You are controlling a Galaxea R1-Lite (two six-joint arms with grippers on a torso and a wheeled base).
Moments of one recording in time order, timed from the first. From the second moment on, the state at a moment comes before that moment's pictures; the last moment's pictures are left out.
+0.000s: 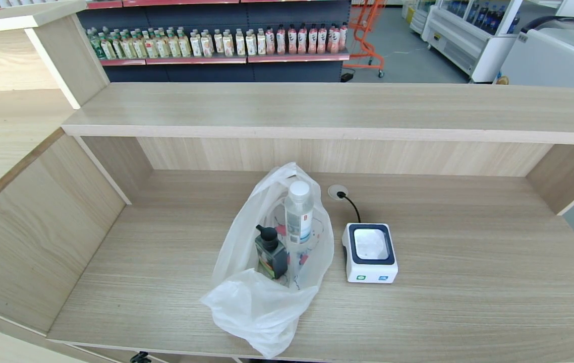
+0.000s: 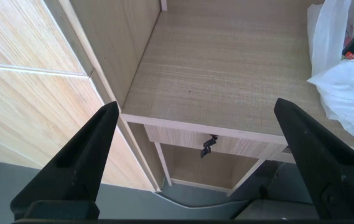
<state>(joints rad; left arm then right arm) 0.00 0.00 0.00 0.05 0.13 0.00 0.00 0.00 0.00 -0.01 -0.02 -0.03</state>
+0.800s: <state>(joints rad) 0.00 0.00 0.00 0.05 0.13 0.00 0.00 0.00 0.00 -0.01 -0.03 -0.03</state>
